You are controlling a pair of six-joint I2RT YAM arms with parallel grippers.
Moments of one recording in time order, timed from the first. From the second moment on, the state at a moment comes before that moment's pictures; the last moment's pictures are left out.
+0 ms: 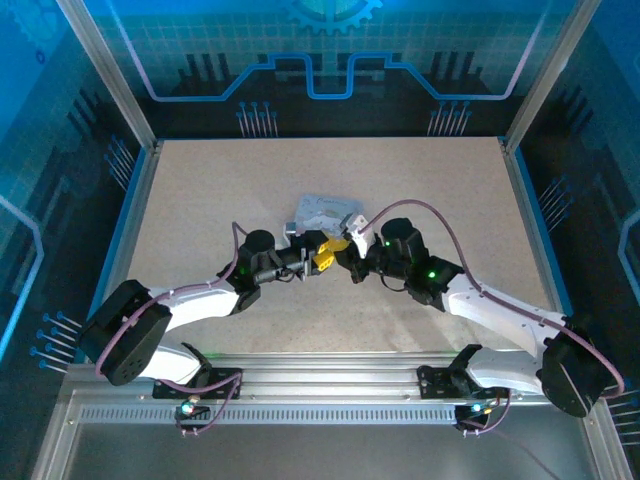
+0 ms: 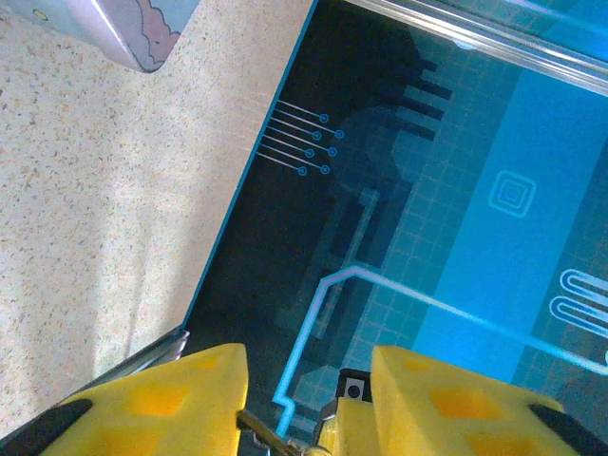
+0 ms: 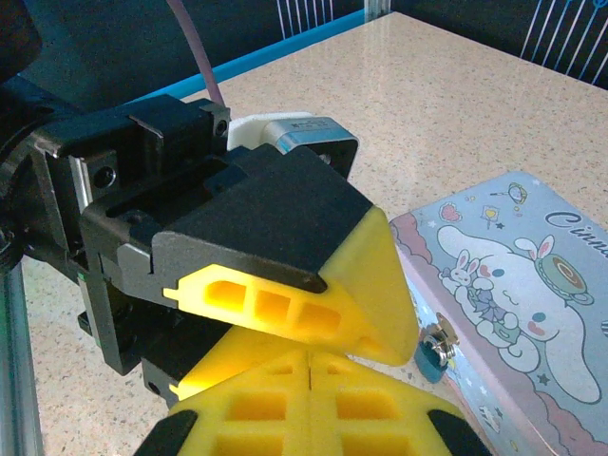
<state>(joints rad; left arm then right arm) -0.62 1.40 0.52 0.71 0.42 -1.82 0.73 1.17 0.72 0.03 -0.26 0.00</state>
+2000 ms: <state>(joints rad) -0.71 1.08 0.61 0.56 0.17 -0.93 0.57 1.04 0.46 0.71 -0.59 0.78</state>
